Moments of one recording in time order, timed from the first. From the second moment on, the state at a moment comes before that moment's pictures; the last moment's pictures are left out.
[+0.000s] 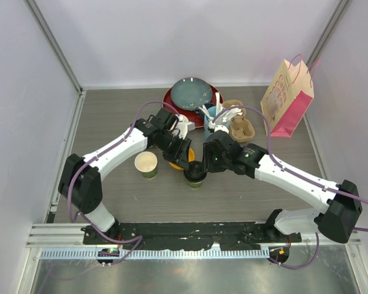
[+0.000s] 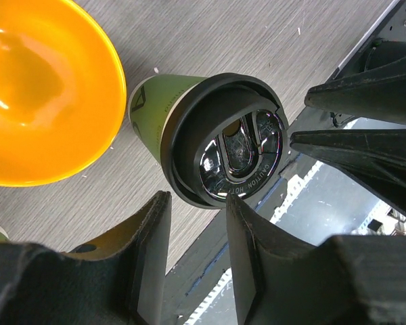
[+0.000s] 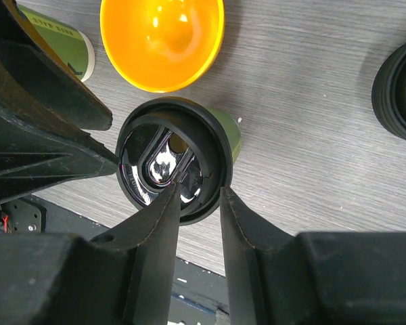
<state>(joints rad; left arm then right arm) -0.64 1.63 1.32 -0.78 0.55 -0.19 0.86 1.27 1.05 -0.65 0.15 0.67</state>
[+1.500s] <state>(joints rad) -0.63 1.64 1.28 -0.79 0.60 -0.15 0.81 1.25 0.83 -0.28 0.04 0.44</state>
